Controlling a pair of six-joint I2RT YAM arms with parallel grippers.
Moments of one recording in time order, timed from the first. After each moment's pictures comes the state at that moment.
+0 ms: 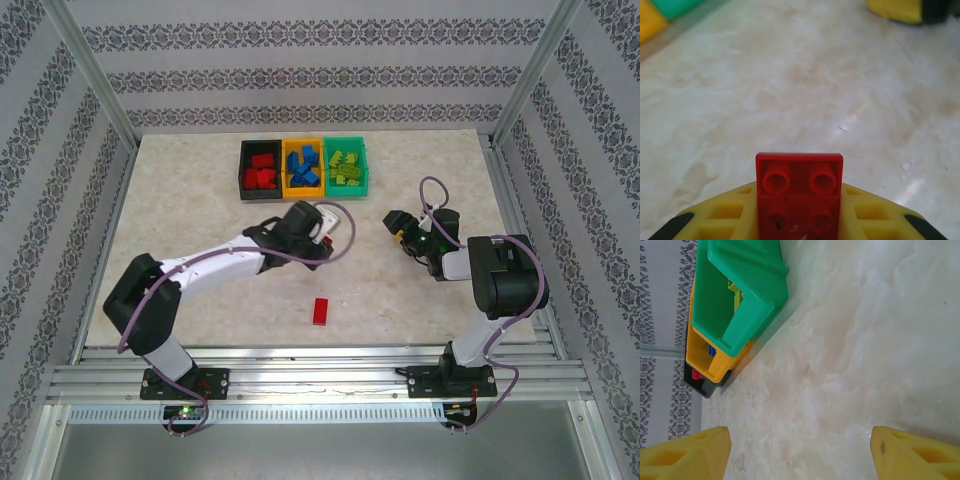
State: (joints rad) left arm -0.70 1.61 1.10 -0.31 0.03 -0.09; right arm 0.02 1.75 0.55 0.68 -0.57 0.94
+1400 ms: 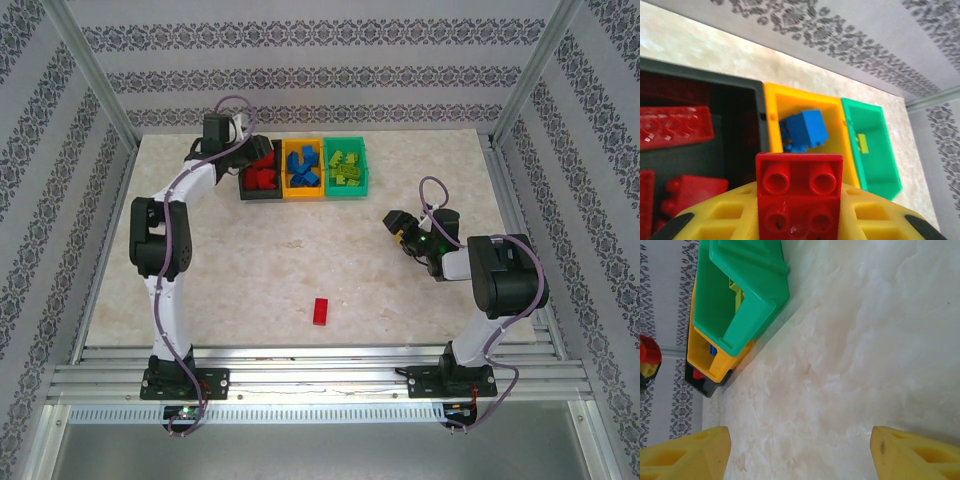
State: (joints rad) left arm -0.06 2.18 1.79 -0.18 0.49 -0.55; right arm 0.02 1.76 0.55 0.69 -0.58 0.94
